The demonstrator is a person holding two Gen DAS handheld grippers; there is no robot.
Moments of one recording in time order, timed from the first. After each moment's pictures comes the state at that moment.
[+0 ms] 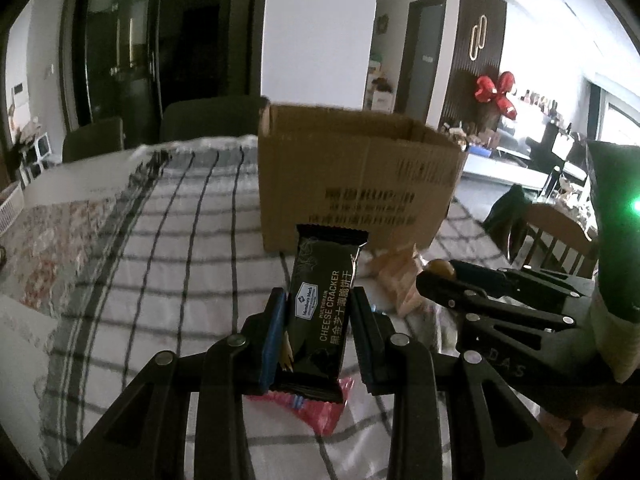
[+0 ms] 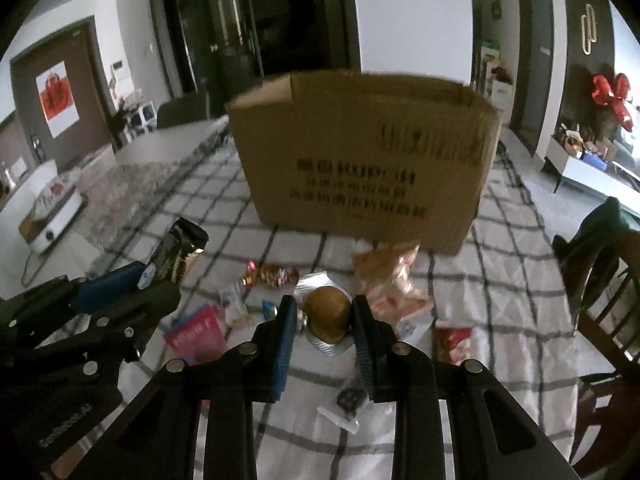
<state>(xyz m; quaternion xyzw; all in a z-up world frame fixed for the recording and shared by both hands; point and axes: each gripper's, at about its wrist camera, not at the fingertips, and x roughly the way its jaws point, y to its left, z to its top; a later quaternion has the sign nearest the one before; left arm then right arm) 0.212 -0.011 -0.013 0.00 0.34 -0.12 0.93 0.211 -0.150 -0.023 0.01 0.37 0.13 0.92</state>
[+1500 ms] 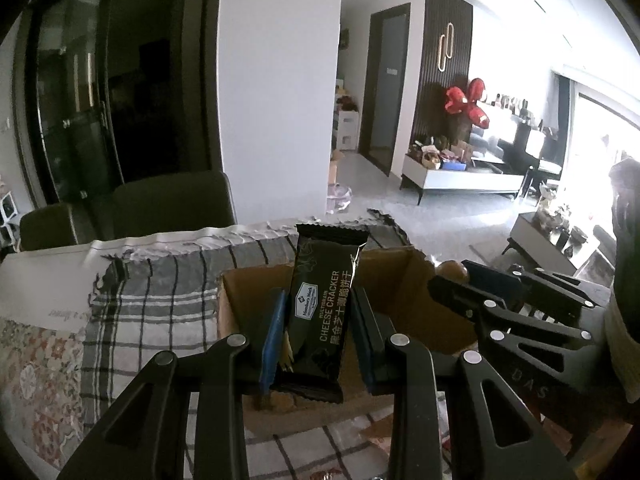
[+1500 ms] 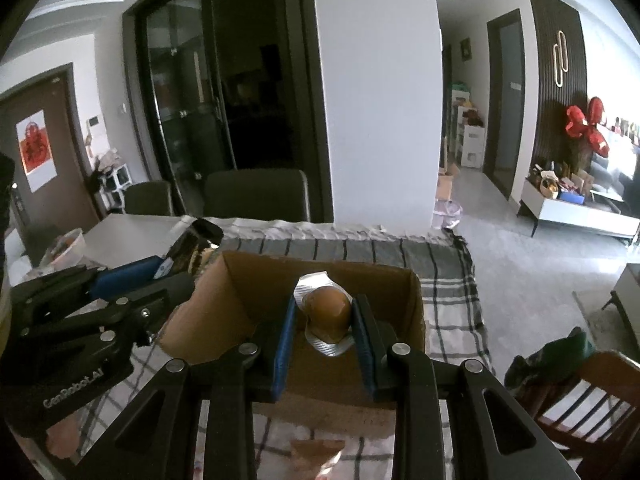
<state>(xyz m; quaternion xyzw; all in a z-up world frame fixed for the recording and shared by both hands) 0.387 -0.053 0.090 0.03 0.31 -0.18 0.93 0.340 -0.190 0.092 0.02 0.30 0.08 0.95</state>
